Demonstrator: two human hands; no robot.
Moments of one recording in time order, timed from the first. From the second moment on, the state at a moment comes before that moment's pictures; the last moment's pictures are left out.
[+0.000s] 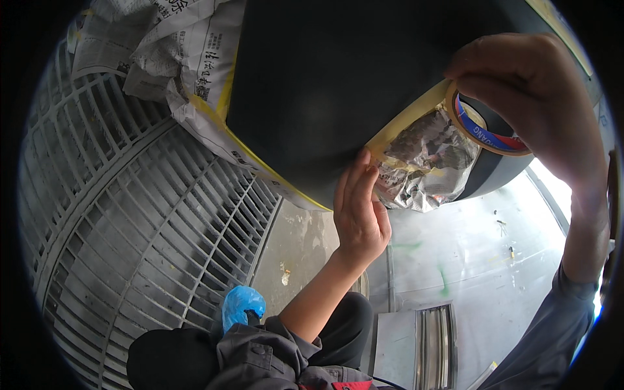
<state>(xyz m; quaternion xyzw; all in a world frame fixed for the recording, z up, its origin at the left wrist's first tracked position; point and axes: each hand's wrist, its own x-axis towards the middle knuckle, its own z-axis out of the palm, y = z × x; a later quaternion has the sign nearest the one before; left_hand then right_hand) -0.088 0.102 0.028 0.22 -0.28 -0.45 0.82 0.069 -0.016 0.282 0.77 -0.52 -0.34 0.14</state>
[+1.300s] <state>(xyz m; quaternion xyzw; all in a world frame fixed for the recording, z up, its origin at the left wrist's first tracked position) -0.074 0.090 0.036 0.20 -0.28 -0.46 0.82 0.082 -0.031 0.284 0.73 -0.50 -0.44 0.19</state>
